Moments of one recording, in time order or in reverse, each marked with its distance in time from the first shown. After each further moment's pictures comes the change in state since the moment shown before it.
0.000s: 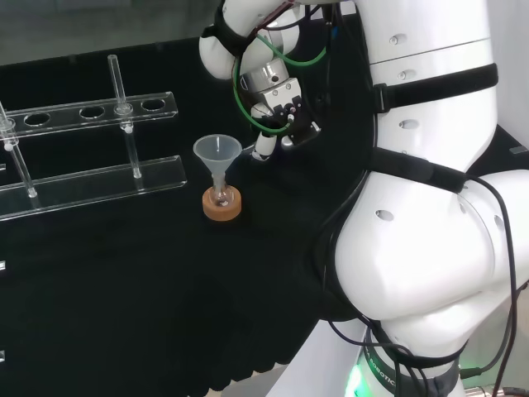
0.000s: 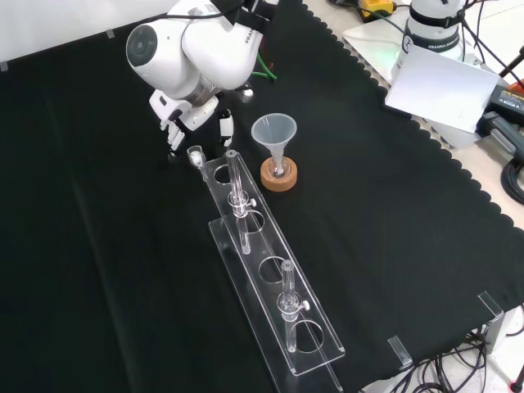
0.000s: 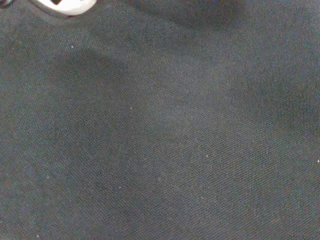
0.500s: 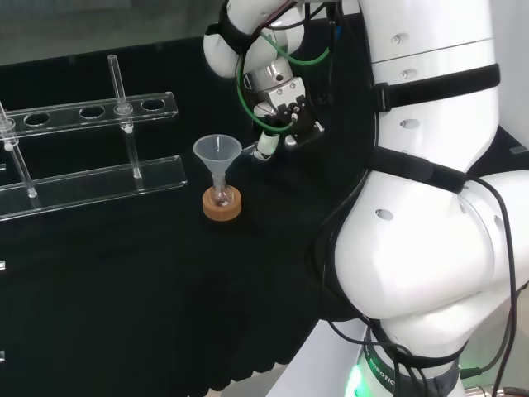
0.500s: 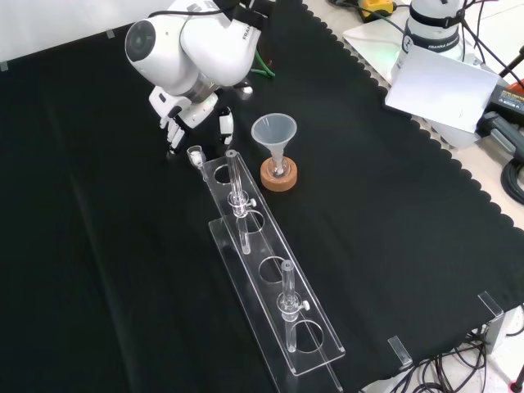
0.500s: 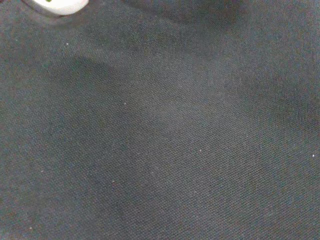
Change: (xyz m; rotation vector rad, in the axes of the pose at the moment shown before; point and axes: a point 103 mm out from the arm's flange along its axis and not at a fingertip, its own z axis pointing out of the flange) arm -0.005 -0.002 0.002 0.000 0.017 -0.013
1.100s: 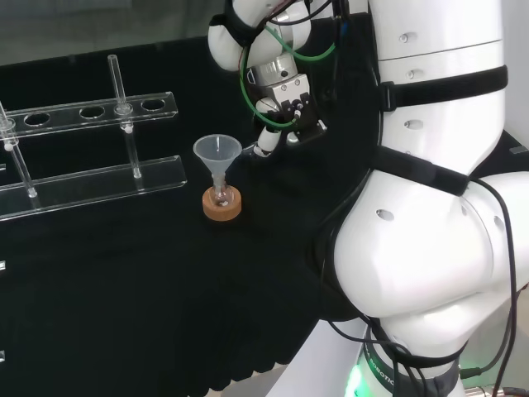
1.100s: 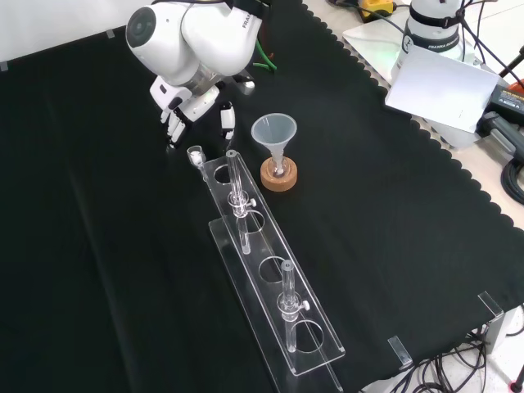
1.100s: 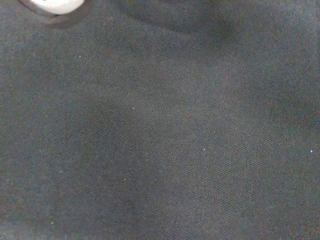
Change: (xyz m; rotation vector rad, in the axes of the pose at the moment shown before) arm -0.002 -0.009 -0.005 -0.017 0.050 -0.006
